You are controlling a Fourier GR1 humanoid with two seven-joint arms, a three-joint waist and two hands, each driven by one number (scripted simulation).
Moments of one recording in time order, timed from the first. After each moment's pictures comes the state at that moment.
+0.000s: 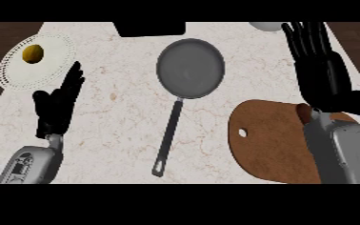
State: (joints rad) left arm -0.20 0.35 -0.09 -1.36 0.12 0.20 0.08; right arm -0.39 -0.25 0.00 -1.58 -0.32 0.00 -0.14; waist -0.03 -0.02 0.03
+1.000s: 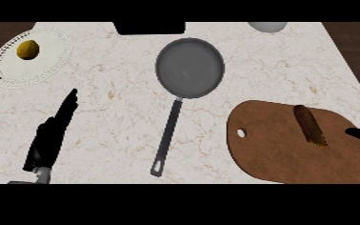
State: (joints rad) left arm 0.02 0.41 -0.16 -1.50 0.03 0.19 0.11; right arm 0.04 -0.74 -0.07 -1.60 0.42 -0.31 0.34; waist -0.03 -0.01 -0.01
